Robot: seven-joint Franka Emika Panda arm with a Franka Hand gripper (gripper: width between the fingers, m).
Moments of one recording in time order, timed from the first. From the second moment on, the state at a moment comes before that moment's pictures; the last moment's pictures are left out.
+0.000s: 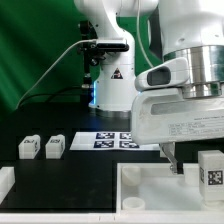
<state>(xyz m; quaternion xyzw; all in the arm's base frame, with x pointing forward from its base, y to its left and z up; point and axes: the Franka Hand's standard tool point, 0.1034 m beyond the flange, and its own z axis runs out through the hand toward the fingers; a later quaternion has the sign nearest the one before) 0.617 0.109 0.075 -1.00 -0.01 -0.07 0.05</state>
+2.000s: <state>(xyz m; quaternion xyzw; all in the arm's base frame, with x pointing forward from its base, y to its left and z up) 0.627 0.124 0.078 -0.75 0.66 0.03 0.08</state>
